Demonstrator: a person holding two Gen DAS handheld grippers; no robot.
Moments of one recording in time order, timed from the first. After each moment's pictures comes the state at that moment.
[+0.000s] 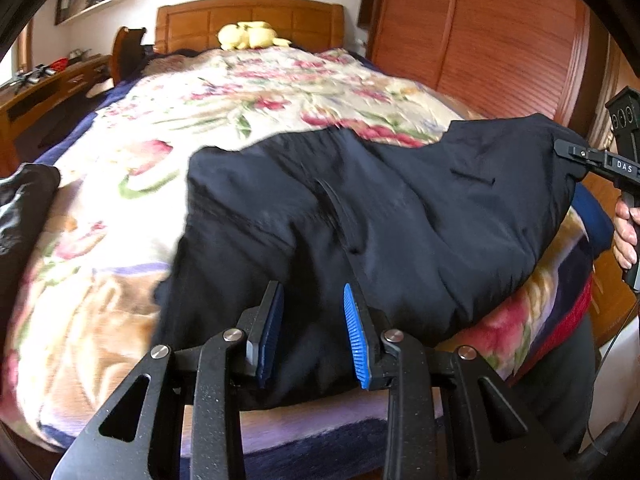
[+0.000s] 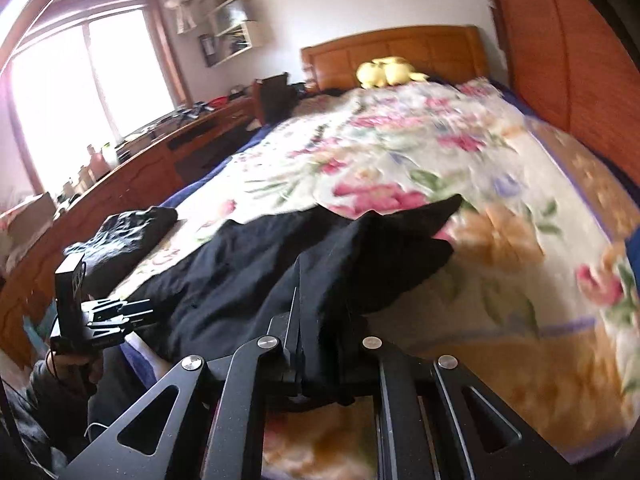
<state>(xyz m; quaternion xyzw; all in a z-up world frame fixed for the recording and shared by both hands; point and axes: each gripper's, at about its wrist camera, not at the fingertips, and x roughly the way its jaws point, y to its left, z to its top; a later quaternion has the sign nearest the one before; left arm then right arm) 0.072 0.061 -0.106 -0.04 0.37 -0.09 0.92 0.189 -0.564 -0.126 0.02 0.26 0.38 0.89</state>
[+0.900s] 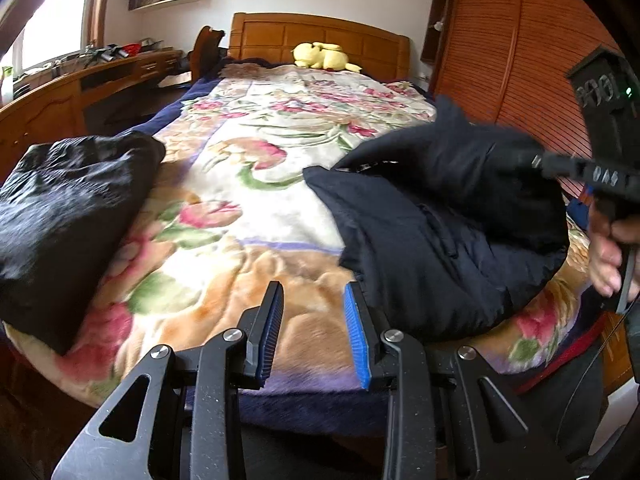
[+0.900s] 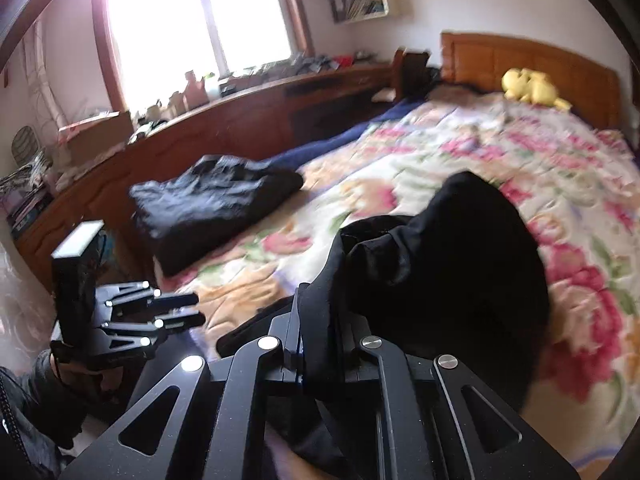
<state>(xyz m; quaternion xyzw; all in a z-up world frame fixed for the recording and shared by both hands) 0.014 0.158 -0.098 -0.08 0.35 0.01 0.94 0.222 -0.336 -0.139 -0.09 0.26 0.54 0.80</state>
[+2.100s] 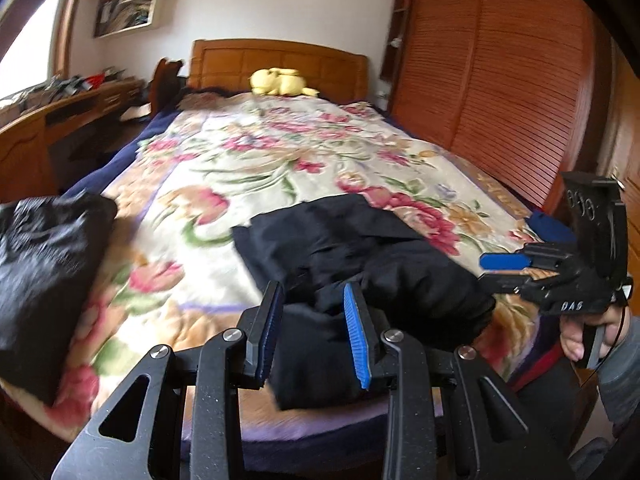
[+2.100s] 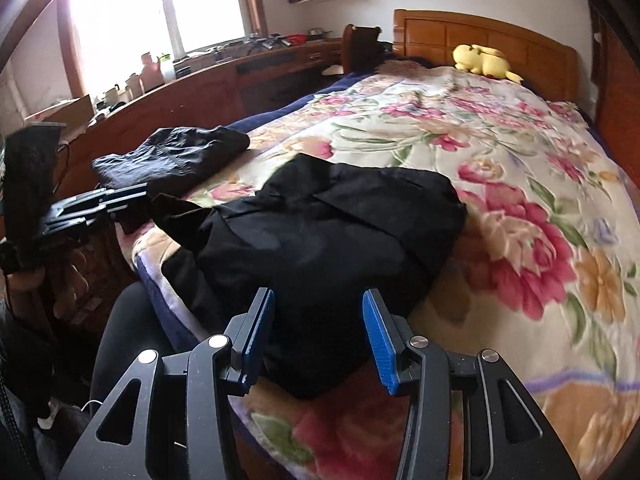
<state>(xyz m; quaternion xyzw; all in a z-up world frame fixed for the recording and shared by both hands) 0.033 0.110 -0.043 -0.06 0.30 -0.07 0.95 0.263 -0.392 -0.167 -0.10 0.28 0.46 0.84</state>
